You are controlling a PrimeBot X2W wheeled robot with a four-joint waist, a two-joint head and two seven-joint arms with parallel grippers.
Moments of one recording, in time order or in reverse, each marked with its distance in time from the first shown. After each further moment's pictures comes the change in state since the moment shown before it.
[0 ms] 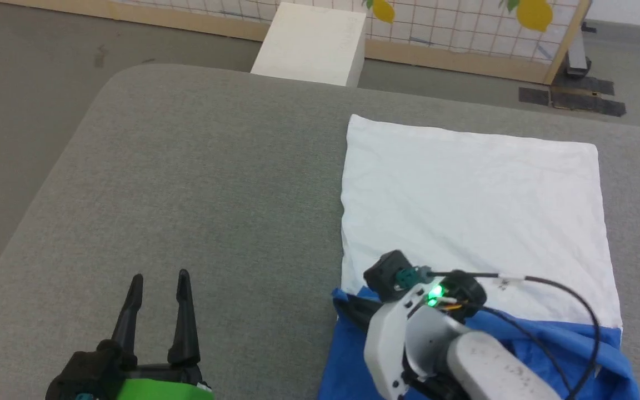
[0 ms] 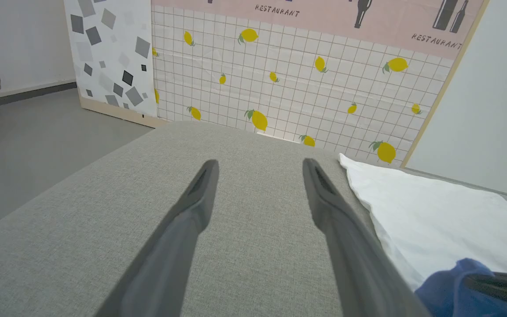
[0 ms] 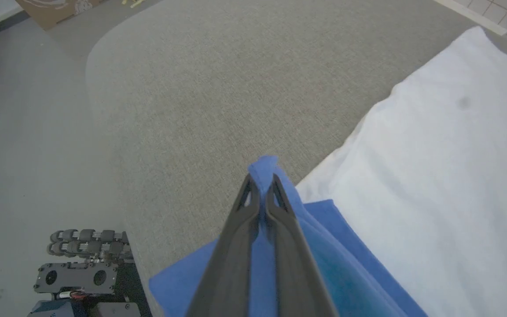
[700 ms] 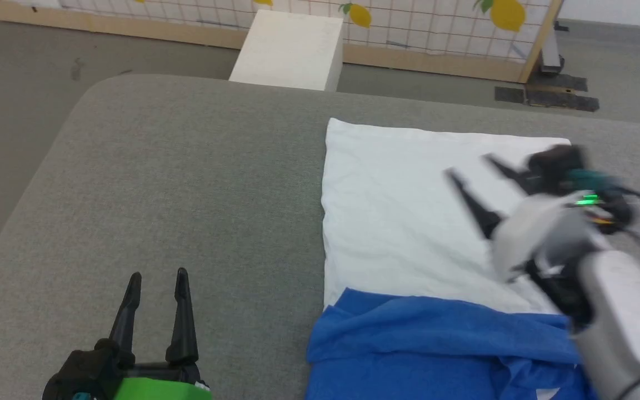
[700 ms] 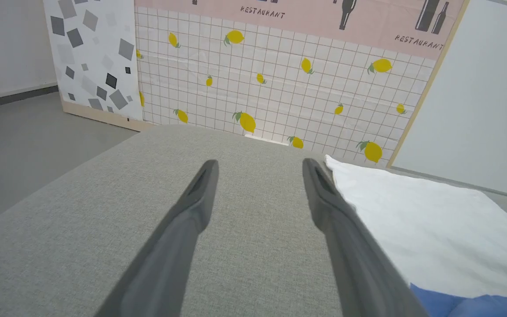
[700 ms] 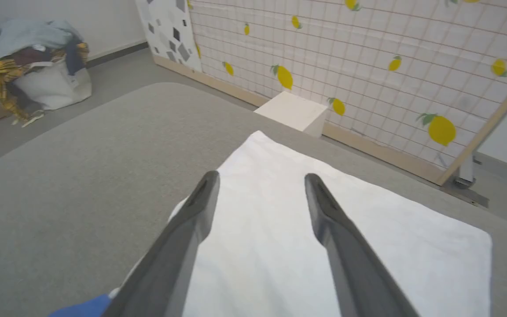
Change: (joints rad) left arm -0.002 0.004 -0.002 0.000 -0.001 0.000 0.000; right arm -0.093 -0.095 -0.346 -0.017 -0.009 0.000 -0.150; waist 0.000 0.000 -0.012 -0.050
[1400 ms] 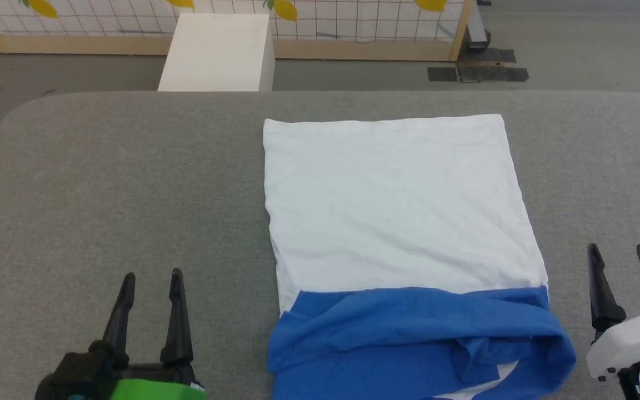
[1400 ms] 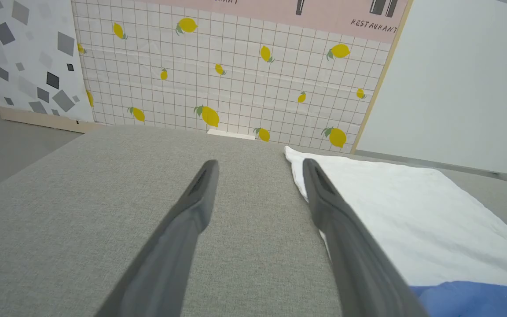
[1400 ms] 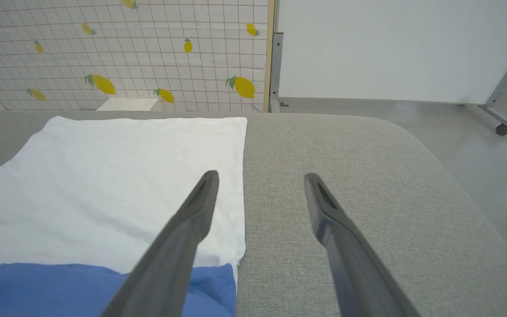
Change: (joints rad) left arm 0.016 0.013 0.001 -0.025 0.006 0.011 0.002; right arm 0.499 0.157 -0.517 -0.359 -0.264 0.000 -0.113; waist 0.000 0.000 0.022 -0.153
